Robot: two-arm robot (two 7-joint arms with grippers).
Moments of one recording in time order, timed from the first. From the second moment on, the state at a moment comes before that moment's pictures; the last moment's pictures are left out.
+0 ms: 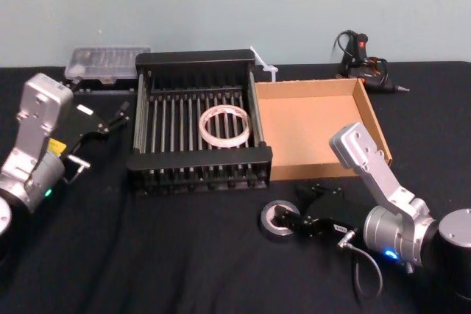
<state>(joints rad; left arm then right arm) -0.20 0.60 0.45 -1.41 -0.25 -0.12 0.03 0.09 0.48 -0.44 -1.61 0.26 0.41 0.39</state>
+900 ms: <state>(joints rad) -0.20 0.60 0.45 -1.41 -0.25 -0.12 0.03 0.09 0.47 -0.44 -1.61 0.25 0.39 0.41</state>
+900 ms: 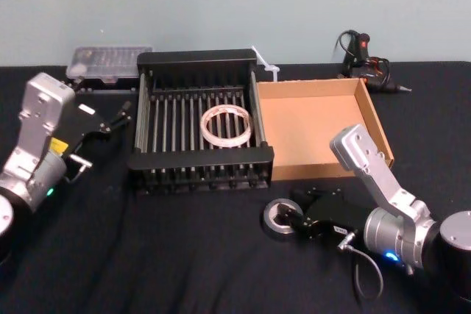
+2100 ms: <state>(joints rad) -0.20 0.60 0.45 -1.41 -0.25 -0.12 0.03 0.08 0.47 -0.44 -1.64 0.28 0.36 0.42</state>
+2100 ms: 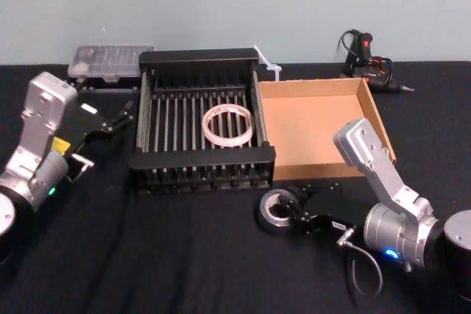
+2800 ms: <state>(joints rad) -0.20 0.60 0.45 -1.41 -0.25 -0.12 0.03 0.04 0.50 -0.42 -1.72 0.34 0.31 0.42</state>
